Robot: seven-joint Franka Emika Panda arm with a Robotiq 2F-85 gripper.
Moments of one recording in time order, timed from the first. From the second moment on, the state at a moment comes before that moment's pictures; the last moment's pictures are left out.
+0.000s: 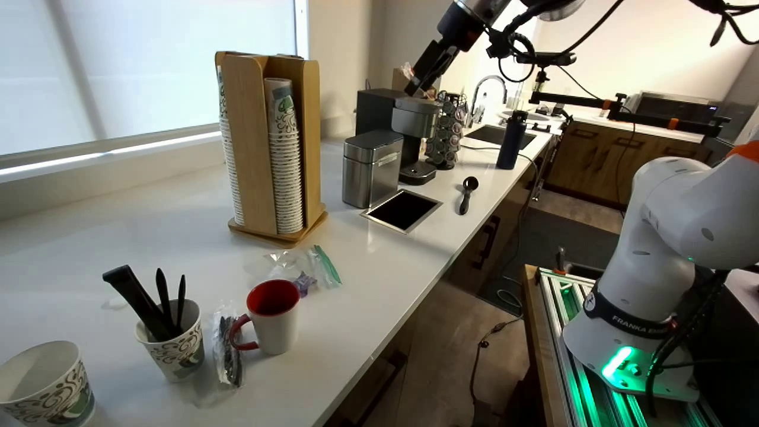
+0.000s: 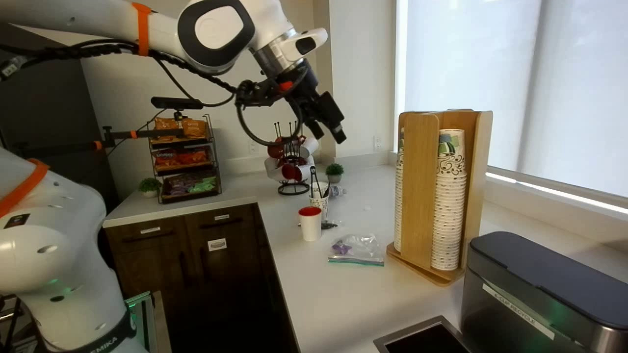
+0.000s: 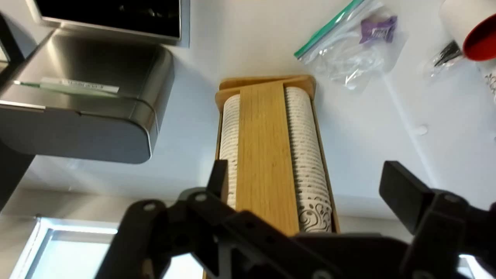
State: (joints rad) arm -0.09 -0.63 -0.18 -2.45 -0.08 2.38 -0.11
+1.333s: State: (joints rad) arm -0.04 -0.14 -0.36 -1.96 0.30 2.46 -0.55
